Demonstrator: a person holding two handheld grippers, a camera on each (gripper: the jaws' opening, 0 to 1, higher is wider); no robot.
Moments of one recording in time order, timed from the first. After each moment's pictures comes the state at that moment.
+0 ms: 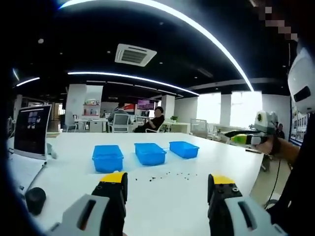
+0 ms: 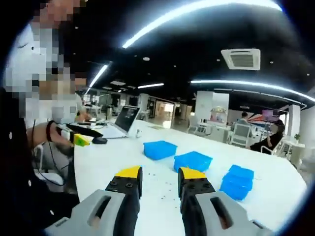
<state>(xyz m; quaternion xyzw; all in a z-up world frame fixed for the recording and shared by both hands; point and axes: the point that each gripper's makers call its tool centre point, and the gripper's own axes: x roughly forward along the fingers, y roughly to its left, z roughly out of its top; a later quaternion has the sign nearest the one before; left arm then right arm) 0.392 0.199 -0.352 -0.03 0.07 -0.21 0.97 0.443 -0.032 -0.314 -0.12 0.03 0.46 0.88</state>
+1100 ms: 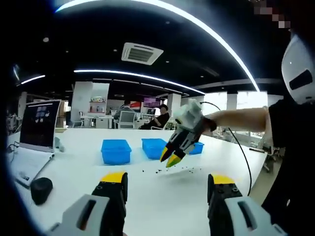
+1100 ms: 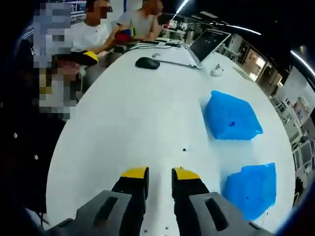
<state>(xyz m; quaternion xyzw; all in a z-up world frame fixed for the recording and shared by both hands) 0.375 0.213 -0.363 -0.04 0.08 -0.19 0.98 0.532 0.137 -0.451 -0.41 0.26 0.66 0.58</state>
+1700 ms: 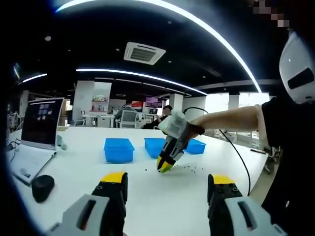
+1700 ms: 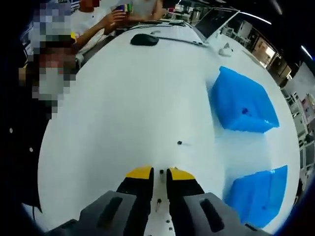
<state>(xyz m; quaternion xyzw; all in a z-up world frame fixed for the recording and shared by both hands) 0.374 0.221 -0.366 -0.05 0.08 -0.18 0.98 0.556 0.140 -0.486 -0.43 0.31 0.64 0.56</state>
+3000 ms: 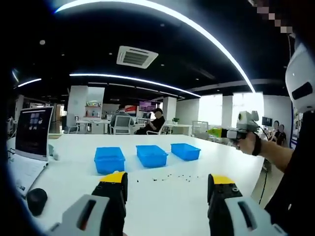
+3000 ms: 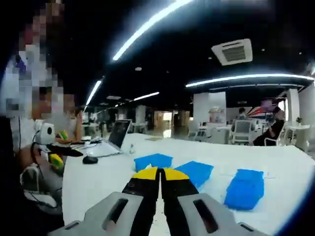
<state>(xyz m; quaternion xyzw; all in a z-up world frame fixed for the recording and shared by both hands) 0.394 0.197 -0.346 -0.03 0.06 -0.21 0.98 0.506 -0.051 -0.293 -0.01 -0.04 0.36 0.93</state>
